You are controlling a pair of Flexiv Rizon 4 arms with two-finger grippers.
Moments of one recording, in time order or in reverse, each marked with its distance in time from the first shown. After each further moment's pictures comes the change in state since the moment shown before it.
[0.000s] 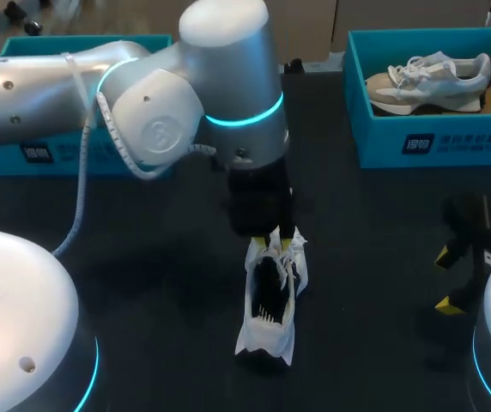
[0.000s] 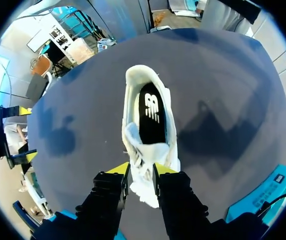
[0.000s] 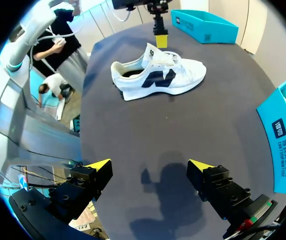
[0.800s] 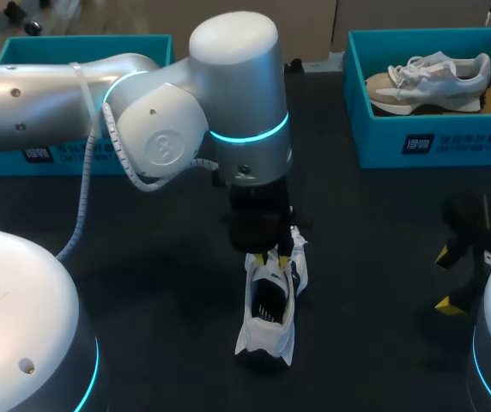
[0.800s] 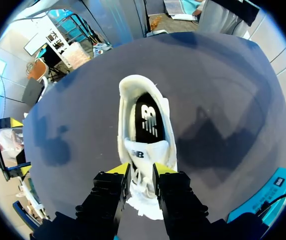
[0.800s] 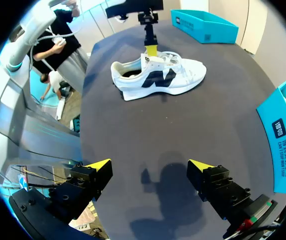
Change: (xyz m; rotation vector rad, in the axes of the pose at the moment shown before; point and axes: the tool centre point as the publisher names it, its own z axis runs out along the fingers) left arm 0.000 -0.020 0.011 0.030 0.024 0.013; right arm 0.000 0.000 0.000 0.000 0.000 0.000
